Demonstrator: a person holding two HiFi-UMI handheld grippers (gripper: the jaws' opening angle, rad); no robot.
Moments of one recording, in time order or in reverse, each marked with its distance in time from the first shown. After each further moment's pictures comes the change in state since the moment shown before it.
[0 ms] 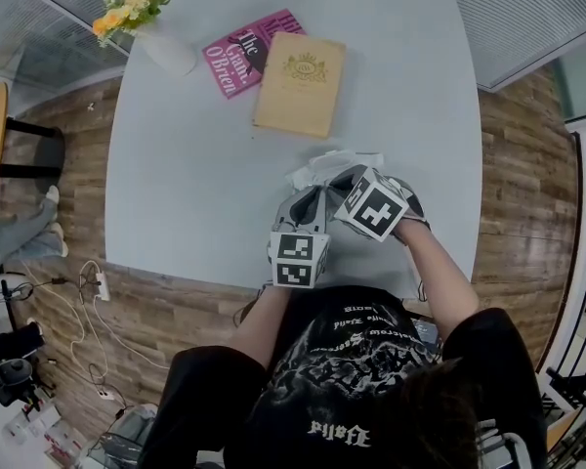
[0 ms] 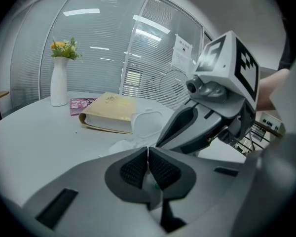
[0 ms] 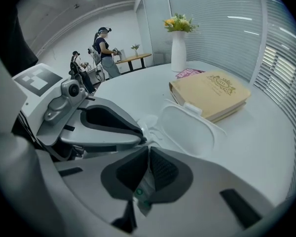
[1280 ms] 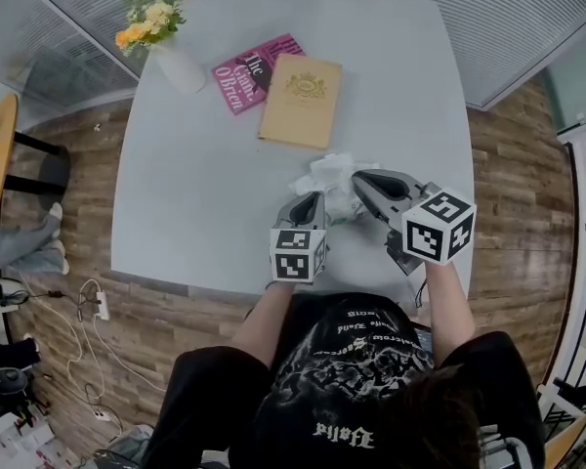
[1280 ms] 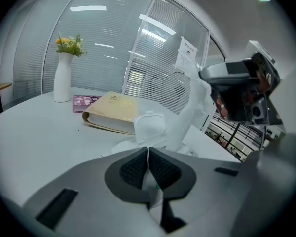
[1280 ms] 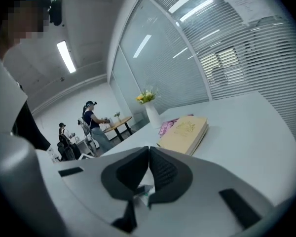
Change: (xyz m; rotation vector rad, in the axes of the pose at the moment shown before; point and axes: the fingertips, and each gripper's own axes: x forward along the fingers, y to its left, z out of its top) left arm -0.007 0.003 0.005 -0.066 -0.007 -0.009; right arm -0.147 -0.003 0.048 0.440 -0.697 -0.047
